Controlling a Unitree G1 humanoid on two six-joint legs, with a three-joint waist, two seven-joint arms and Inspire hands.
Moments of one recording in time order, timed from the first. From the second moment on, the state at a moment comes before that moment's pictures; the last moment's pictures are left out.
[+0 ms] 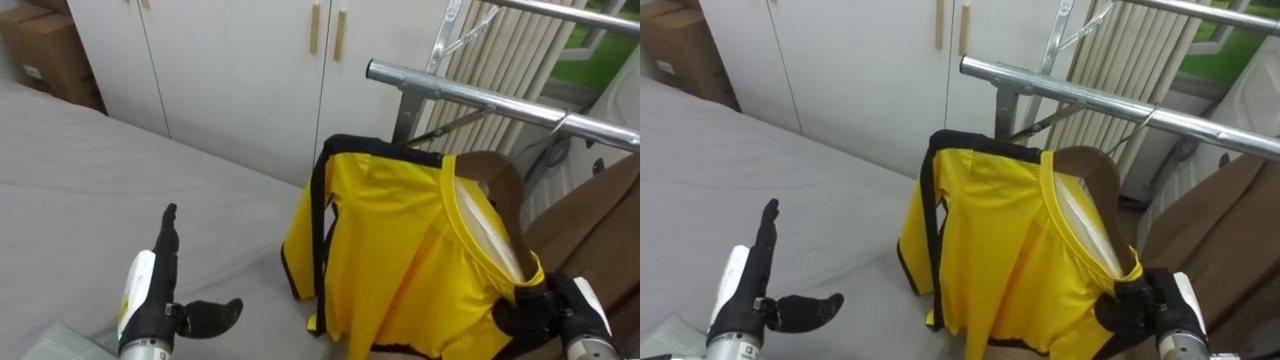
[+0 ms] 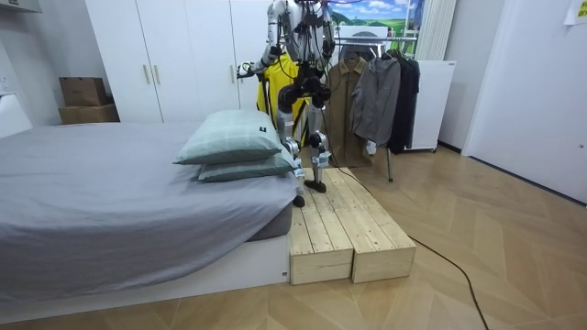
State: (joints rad) left arm 0.07 0.26 -0.08 0.26 0.27 -0.15 0.36; right arm -0.24 -0.39 -0.02 0.86 -0.01 -0.12 -0.12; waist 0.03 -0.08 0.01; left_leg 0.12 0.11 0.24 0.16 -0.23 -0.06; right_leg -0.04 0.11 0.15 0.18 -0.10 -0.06
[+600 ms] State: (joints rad) left arm 0.07 0.26 -0.08 0.26 0.27 -0.17 0.40; right arm -0.23 -0.39 -0.01 0.86 -0.01 -0.13 -0.14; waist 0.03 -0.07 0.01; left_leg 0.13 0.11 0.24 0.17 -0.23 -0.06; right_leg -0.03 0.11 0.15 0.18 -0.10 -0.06
